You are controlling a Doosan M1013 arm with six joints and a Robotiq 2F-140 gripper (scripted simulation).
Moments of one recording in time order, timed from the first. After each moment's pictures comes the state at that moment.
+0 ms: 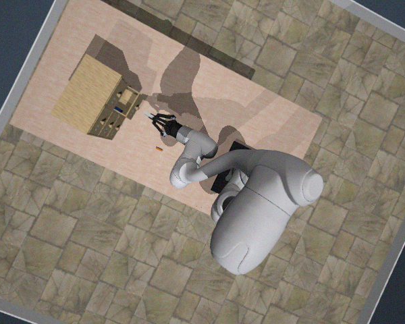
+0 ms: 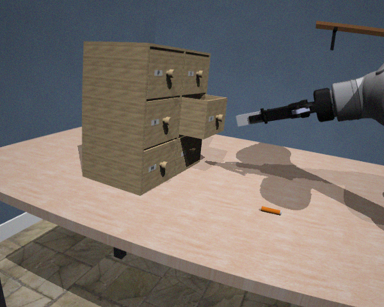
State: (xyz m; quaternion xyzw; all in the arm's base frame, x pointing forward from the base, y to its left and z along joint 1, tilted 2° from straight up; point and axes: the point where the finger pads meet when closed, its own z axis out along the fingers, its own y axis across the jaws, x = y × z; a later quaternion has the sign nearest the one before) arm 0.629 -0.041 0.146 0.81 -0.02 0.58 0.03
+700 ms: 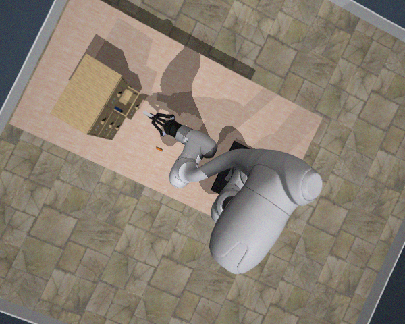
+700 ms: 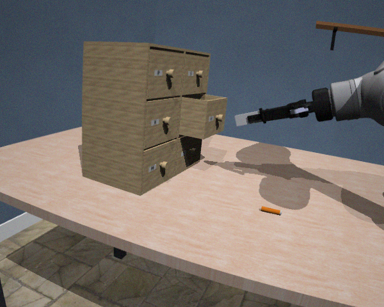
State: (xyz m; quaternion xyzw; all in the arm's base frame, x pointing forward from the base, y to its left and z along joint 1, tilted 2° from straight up) arm 0.633 -0.042 0.146 0.81 -0.02 0.58 0.03
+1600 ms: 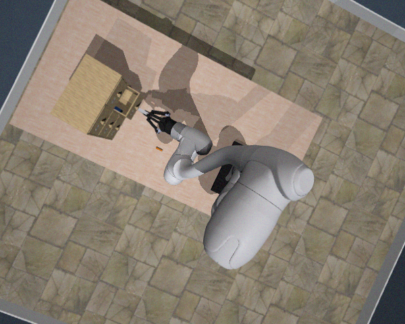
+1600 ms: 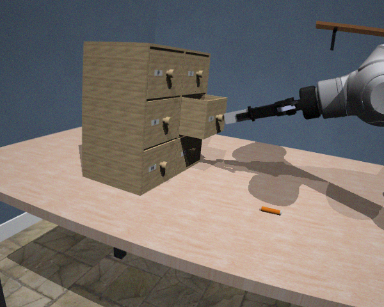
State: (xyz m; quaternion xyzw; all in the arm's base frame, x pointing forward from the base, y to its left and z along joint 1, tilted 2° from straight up) arm 0.662 -0.044 0.146 0.81 -0.02 0.58 0.03
